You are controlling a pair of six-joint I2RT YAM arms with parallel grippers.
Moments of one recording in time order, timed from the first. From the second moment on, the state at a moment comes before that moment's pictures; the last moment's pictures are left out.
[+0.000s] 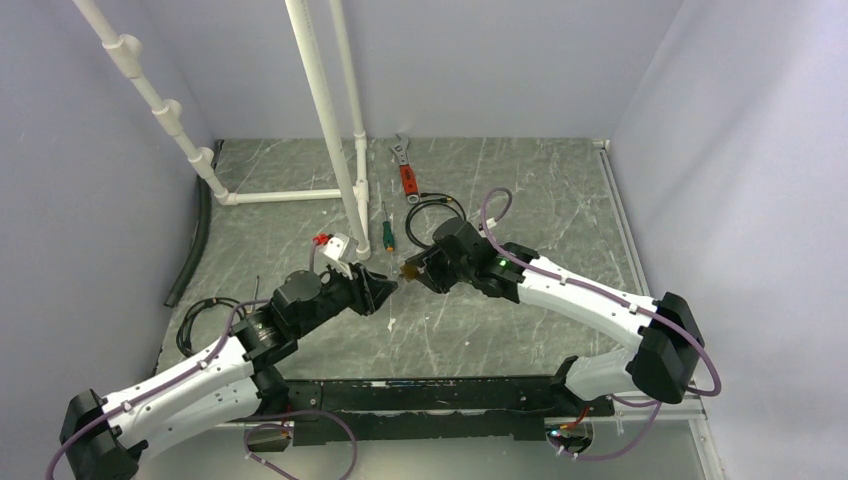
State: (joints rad) left arm -0.87 0.70 0.45 0.09 -0.06 -0.50; right arm 0.91 1.34 1.04 -0.49 0.17 1.74
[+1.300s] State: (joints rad) left arm -0.87 0.88 0.56 0.03 0.03 -0.35; right arm 0.91 1.36 1.07 -0.53 0.18 1.63
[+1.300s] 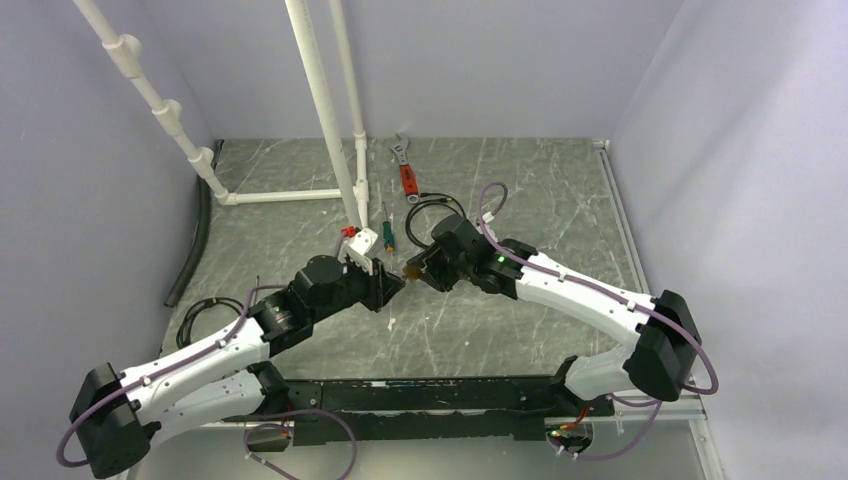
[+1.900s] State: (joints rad) left arm -0.87 0.93 0.56 0.03 0.02 -0.33; right arm 0.91 1.36 1.07 -0.54 0.17 1.62
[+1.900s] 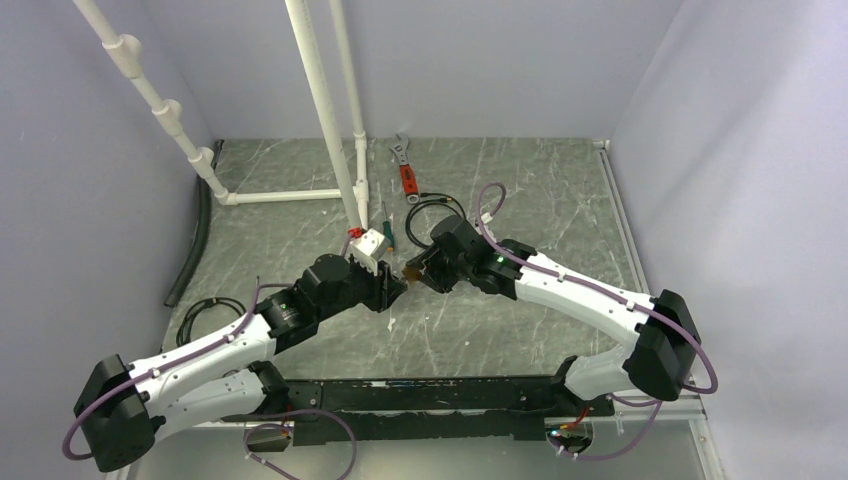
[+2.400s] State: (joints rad) left arm -0.87 0.95 0.57 0.05 0.01 -0.32; right arm 0.91 1.37 1.07 -0.53 0.15 1.61
